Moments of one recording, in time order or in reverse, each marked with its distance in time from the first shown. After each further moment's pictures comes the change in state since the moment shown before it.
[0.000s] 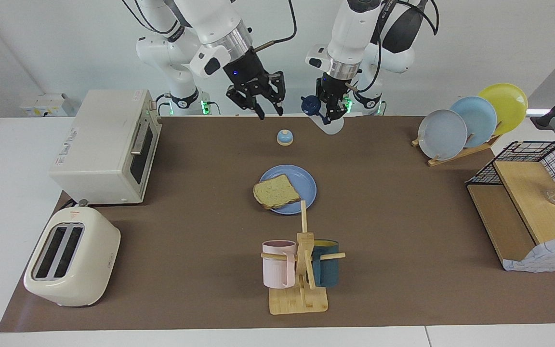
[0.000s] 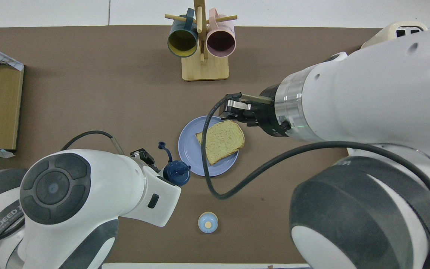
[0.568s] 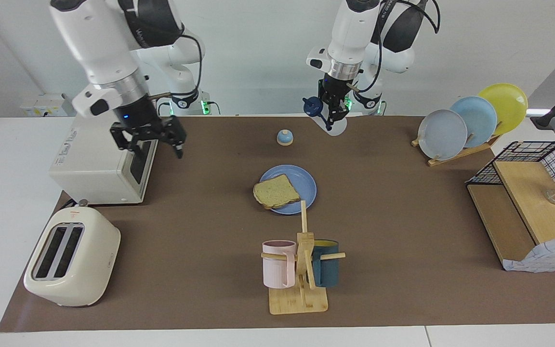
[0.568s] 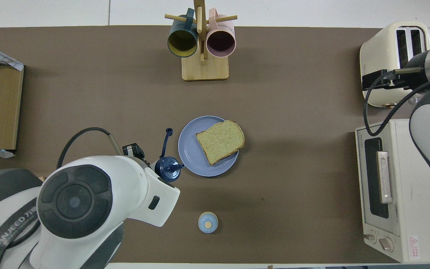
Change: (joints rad) left arm 0.000 0.003 -0.030 0.000 0.224 -0.016 0.005; right arm -0.025 0.018 -0.408 -0.107 -0.287 -0.051 -0.529
